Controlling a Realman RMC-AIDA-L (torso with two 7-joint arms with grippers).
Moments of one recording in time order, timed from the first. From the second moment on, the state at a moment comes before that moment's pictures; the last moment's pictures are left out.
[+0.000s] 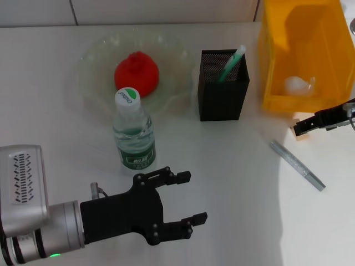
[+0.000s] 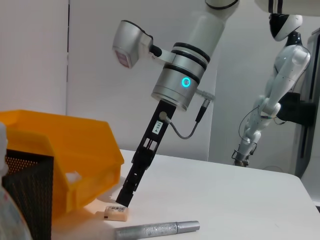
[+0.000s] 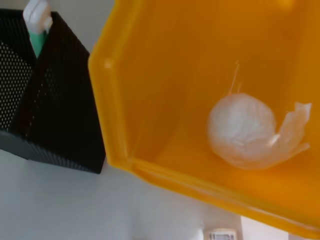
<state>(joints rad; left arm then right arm) -0.18 -2.07 1.65 0.63 1.18 1.37 -0.87 0.57 2.09 -1.08 -1.16 -2.70 -1.41 2.72</state>
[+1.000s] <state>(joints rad) -0.17 -2.07 1.65 0.62 1.19 1.37 -0.87 0.62 2.08 -1.13 -1.06 -2.71 -1.35 2.76</state>
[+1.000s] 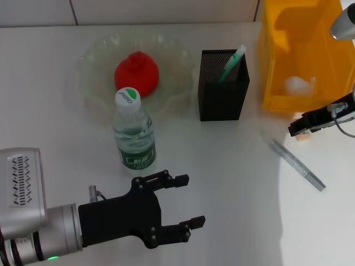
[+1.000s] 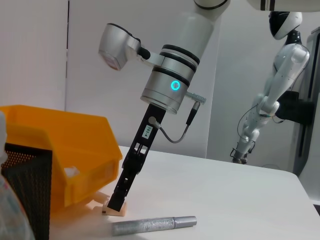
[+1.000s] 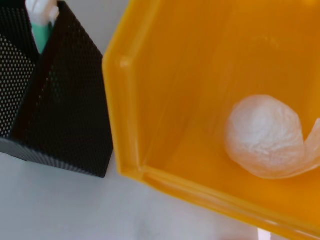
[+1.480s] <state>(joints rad) -0.18 -2.07 1.65 0.62 1.19 1.37 -0.87 0.62 2.08 -1.14 -1.06 -2.71 -1.35 2.76</state>
